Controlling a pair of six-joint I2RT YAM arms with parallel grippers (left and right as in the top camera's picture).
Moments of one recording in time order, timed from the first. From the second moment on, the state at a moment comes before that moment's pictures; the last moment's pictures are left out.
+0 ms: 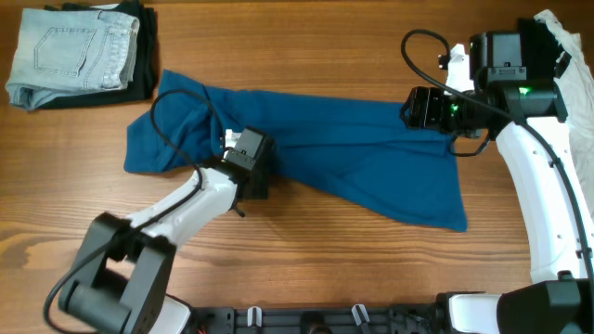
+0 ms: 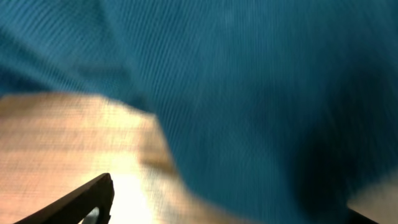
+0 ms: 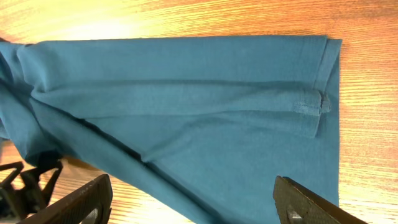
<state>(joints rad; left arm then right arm) -0.48 1.64 0.82 -0.51 -0.28 -0.43 0.03 1.52 1.43 -1.07 -0.21 0.16</state>
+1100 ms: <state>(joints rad) -0.47 1.46 0.99 -0.77 -0.24 -0.53 0.03 1.52 1.09 -1.25 -0.16 0.37</state>
